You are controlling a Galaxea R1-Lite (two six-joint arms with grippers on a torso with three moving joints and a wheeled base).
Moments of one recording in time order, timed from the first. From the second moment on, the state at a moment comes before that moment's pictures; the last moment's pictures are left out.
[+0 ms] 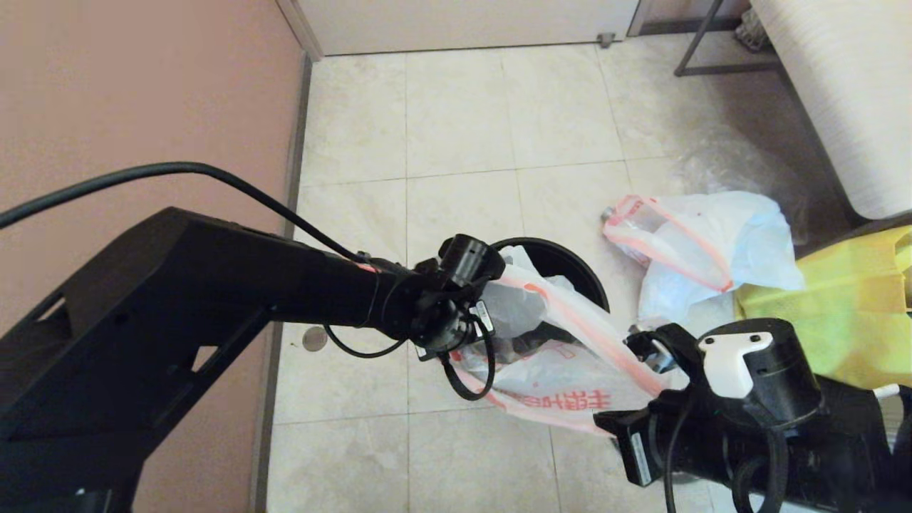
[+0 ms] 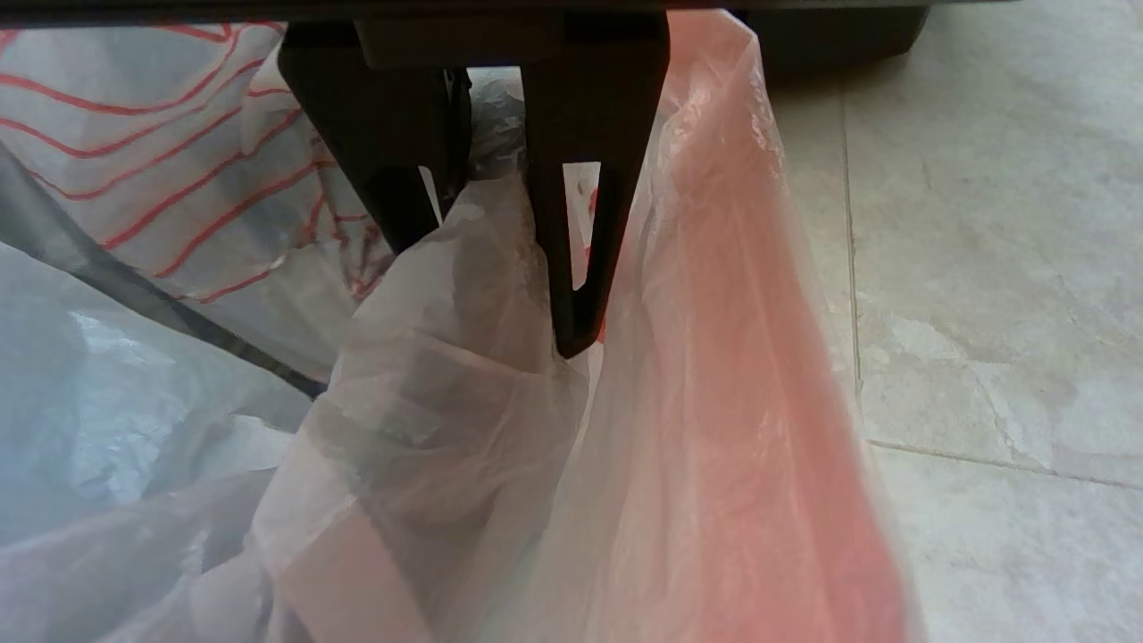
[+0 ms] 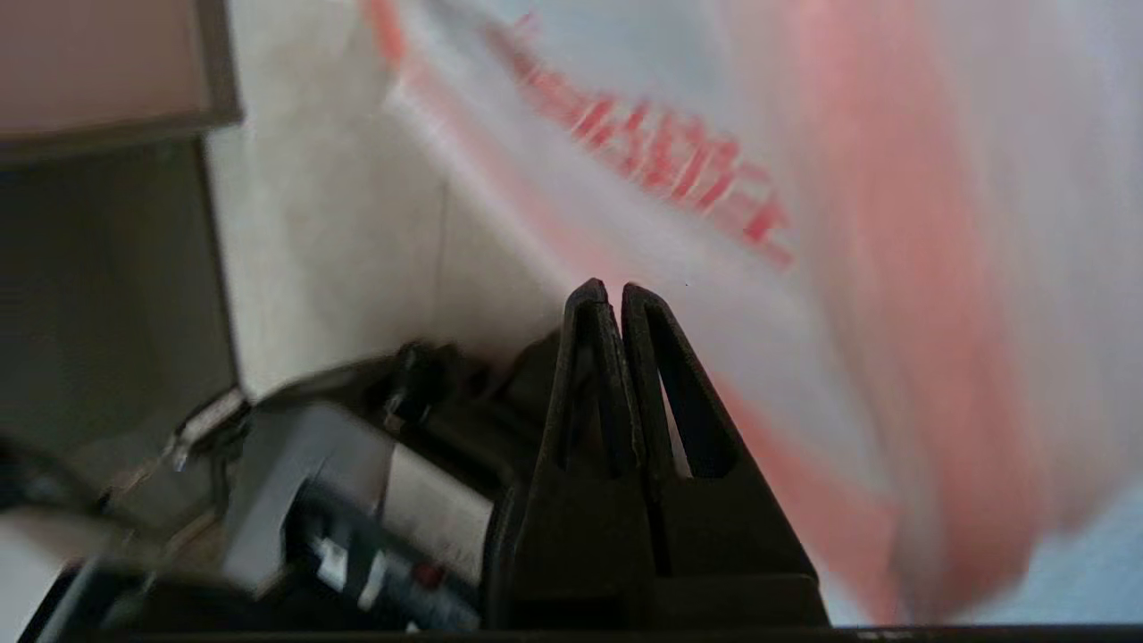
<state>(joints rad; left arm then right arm) -0.69 2.19 -1.56 0.22 0.39 -0.79 0.71 1.62 -0.64 -0.35 -0.06 0.25</state>
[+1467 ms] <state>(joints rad) -0.69 2.17 -1.56 0.24 0.29 -0.79 0.53 1.89 -0.60 -0.65 -0.18 0.25</state>
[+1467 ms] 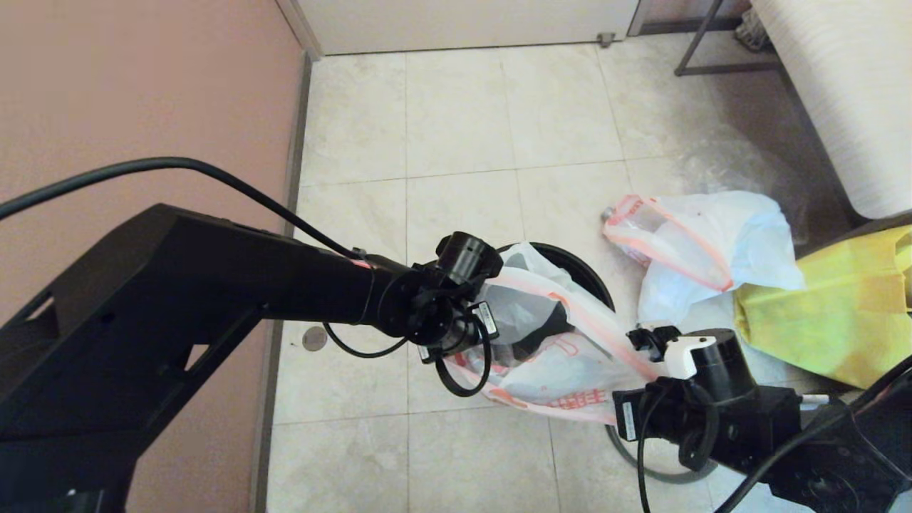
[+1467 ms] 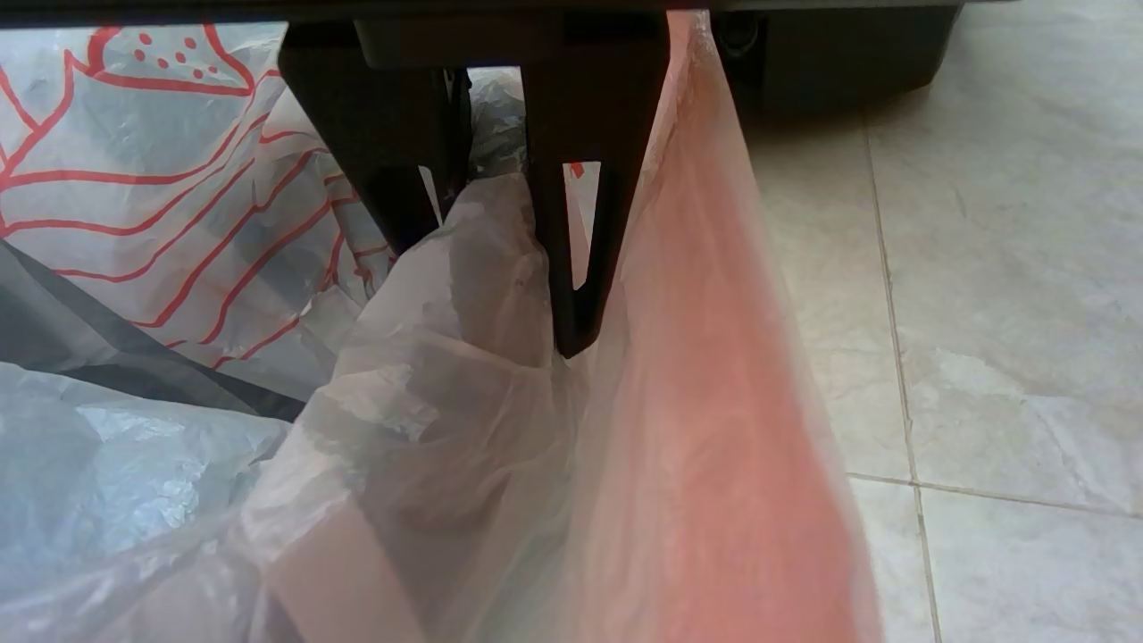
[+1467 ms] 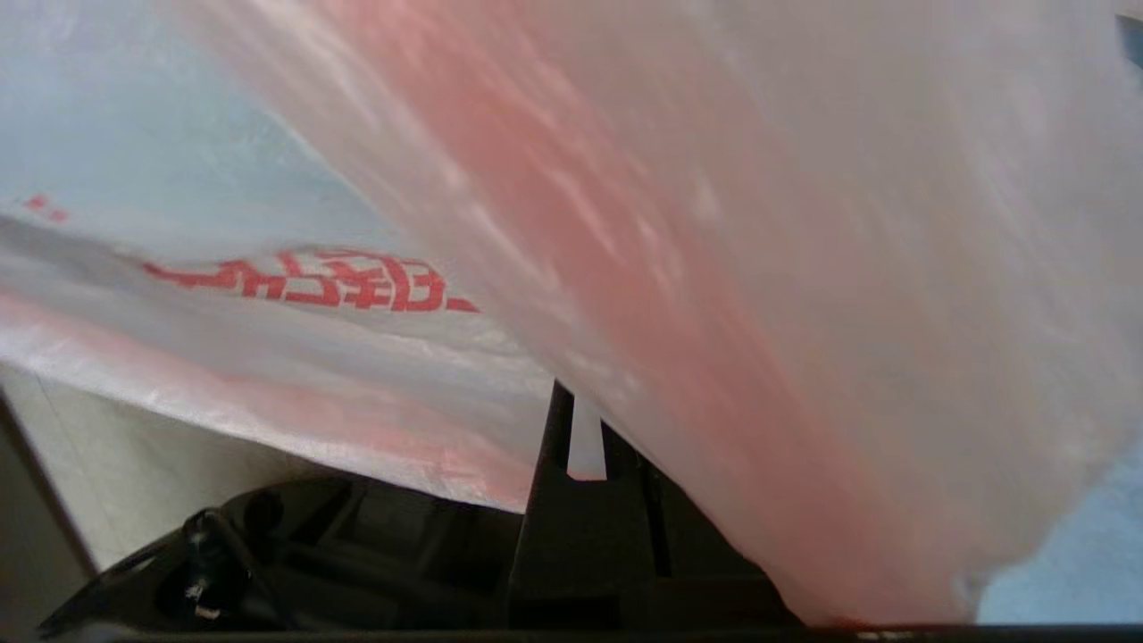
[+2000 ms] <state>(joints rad) -0.70 2.17 -1.54 0.24 0.19 -0.81 0.49 2.09 -0.70 -0.75 -0.20 0.25</state>
